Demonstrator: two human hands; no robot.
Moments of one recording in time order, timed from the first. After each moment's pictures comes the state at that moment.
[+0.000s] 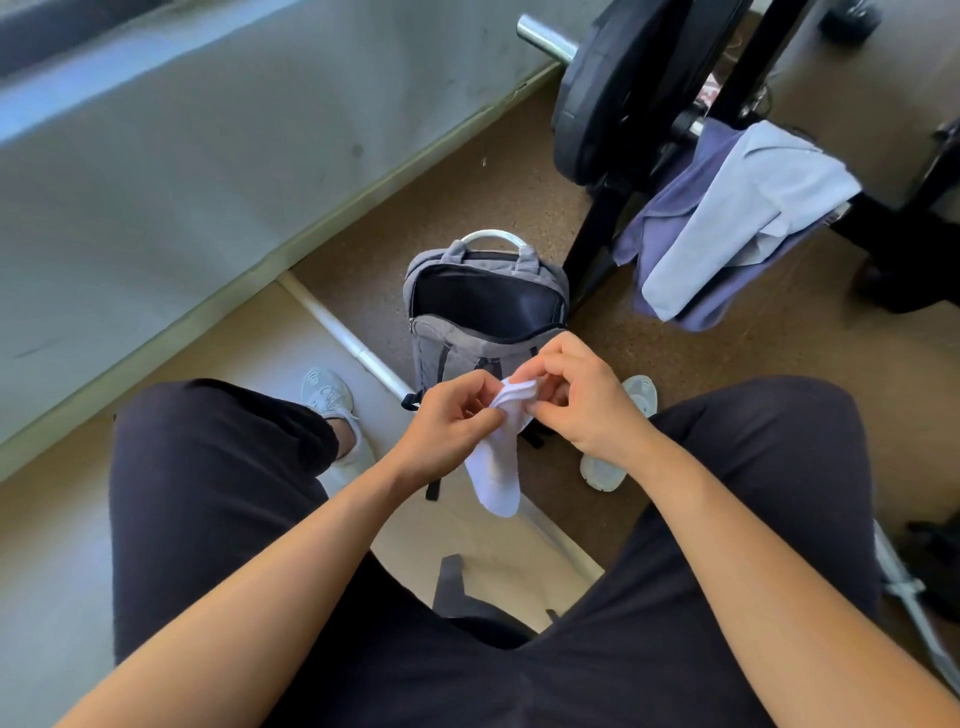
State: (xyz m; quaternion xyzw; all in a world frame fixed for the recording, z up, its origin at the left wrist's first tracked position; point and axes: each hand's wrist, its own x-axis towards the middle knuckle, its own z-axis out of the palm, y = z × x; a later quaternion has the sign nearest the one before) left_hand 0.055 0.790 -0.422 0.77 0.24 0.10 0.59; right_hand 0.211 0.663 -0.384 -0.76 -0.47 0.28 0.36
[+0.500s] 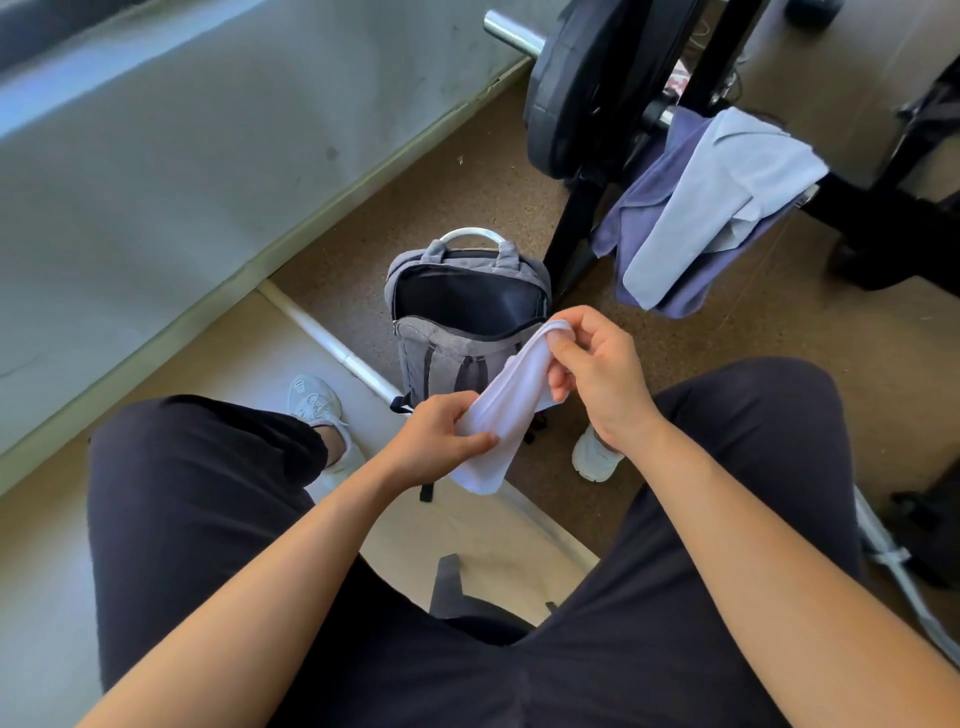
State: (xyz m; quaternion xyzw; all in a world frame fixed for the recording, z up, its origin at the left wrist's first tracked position) left_hand 0.053 0.799 -0.443 0.82 0.24 -0.04 0.53; right_hand 0.219 0.662 -0.374 -0.71 -0.26 0.29 0.58
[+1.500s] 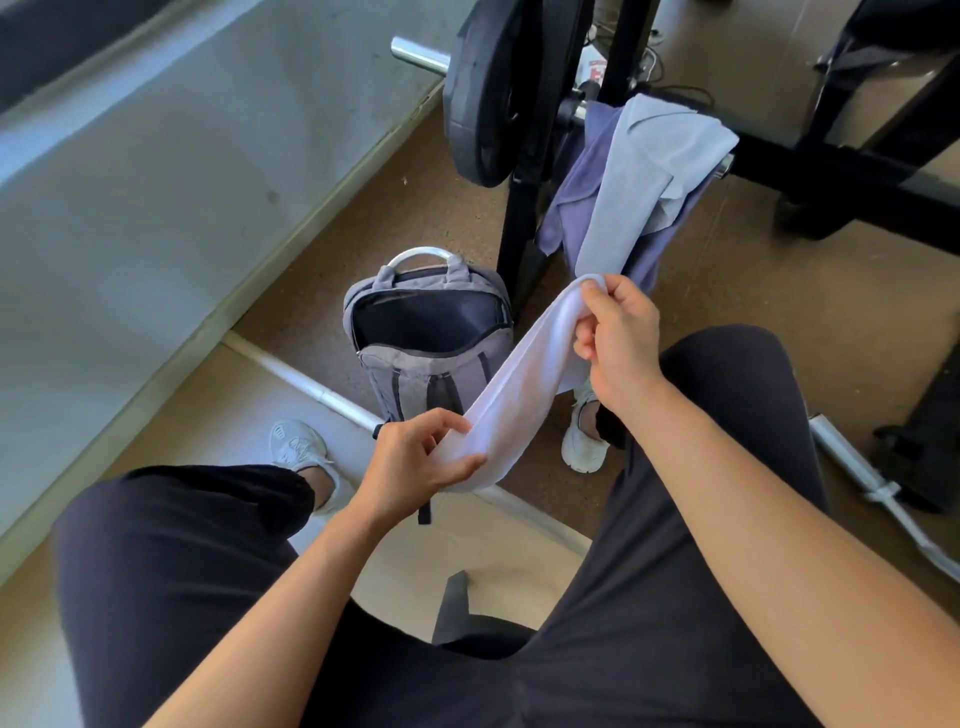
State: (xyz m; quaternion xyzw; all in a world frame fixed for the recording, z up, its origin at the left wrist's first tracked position) left_hand 0.051 0.782 -0.422 0.88 0.19 0.09 0.44; right_hand 0.266 0.647 -0.372 -0.67 -0.01 0.19 0.72
